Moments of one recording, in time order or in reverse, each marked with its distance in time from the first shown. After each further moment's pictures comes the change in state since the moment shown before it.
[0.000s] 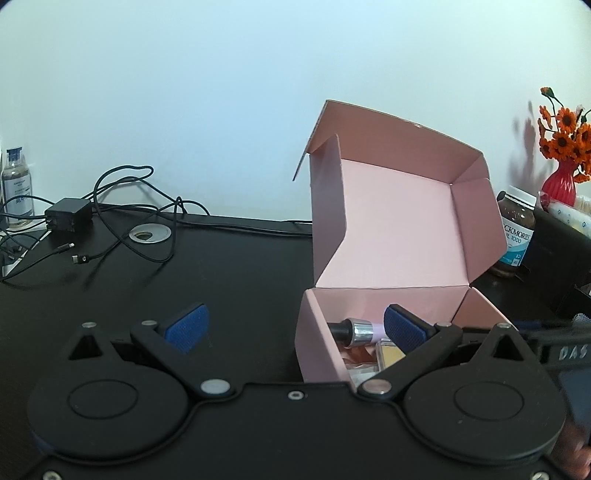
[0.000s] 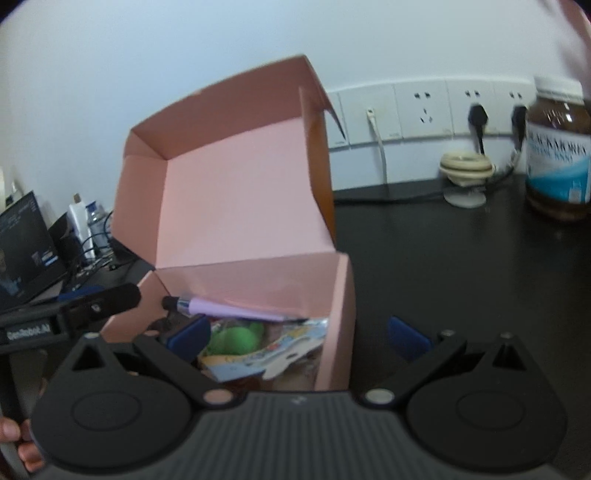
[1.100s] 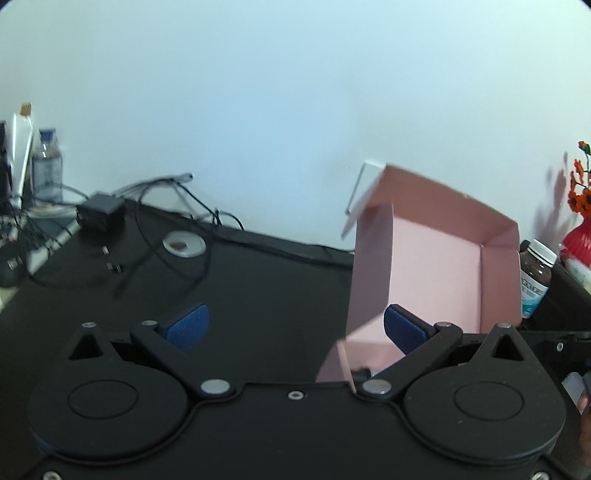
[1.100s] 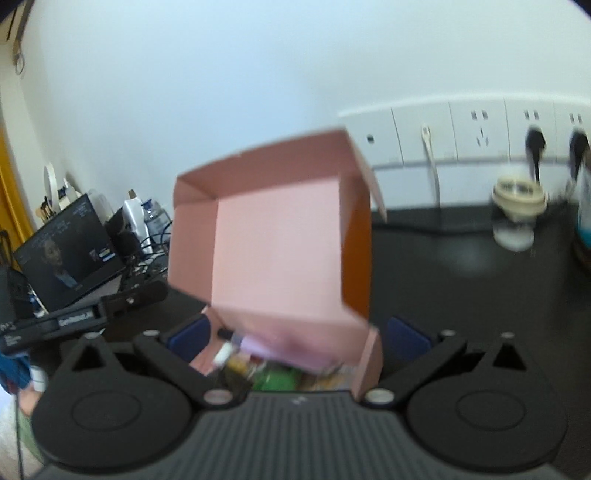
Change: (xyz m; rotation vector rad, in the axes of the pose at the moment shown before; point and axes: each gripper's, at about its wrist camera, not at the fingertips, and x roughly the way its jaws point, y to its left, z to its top) left arm -0.006 0.019 0.040 -0.123 0.008 0.071; right arm -0.013 -0.003 0.069 -0.050 0.089 0.192
